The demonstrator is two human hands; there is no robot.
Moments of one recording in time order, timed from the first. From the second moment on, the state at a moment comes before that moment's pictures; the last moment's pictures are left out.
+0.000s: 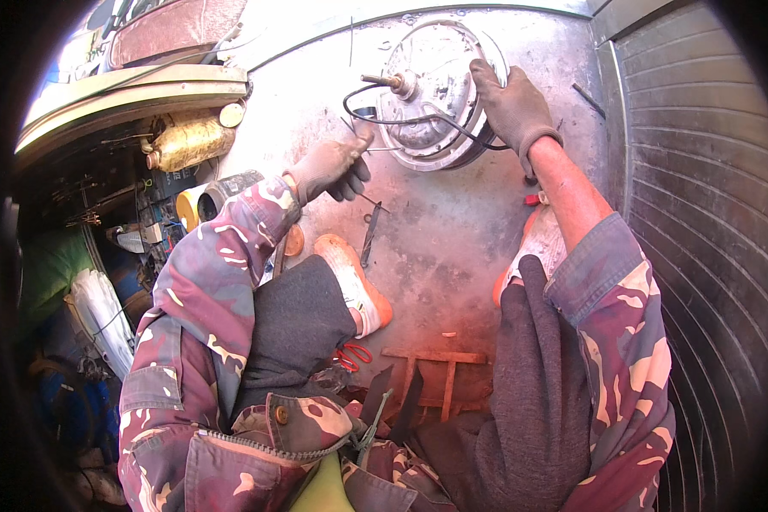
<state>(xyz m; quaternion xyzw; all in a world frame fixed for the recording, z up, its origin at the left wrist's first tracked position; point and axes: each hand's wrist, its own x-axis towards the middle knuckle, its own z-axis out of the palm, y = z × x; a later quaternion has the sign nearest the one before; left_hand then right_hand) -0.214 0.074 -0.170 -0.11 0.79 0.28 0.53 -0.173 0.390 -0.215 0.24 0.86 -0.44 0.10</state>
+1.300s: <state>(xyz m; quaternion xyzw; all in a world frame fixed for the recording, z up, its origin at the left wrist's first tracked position) -0.218 0.084 -0.160 -0.16 0.75 0.35 0.54 -0.174 0.391 -0.217 0.24 0.86 -0.44 0.10</state>
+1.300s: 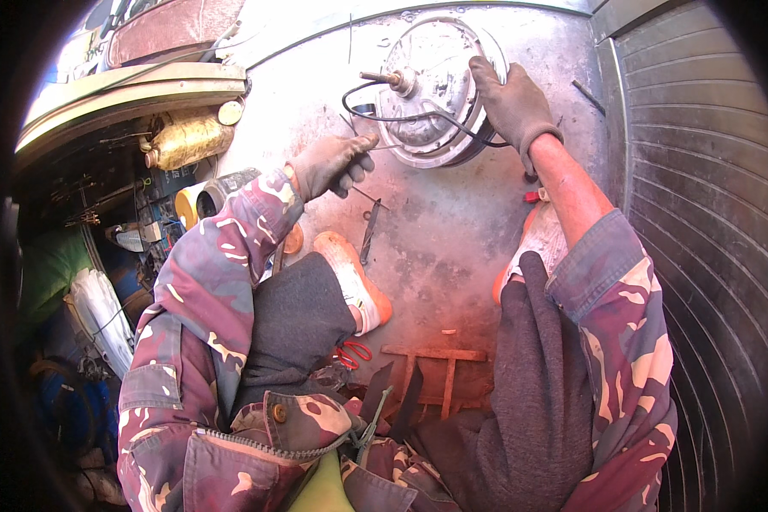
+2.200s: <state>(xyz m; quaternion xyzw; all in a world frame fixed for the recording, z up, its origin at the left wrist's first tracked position) -0.210 0.078 -0.165 0.22 0.93 0.12 0.29 -0.174 0.391 -0.220 0.24 0.85 -0.47 0.09</state>
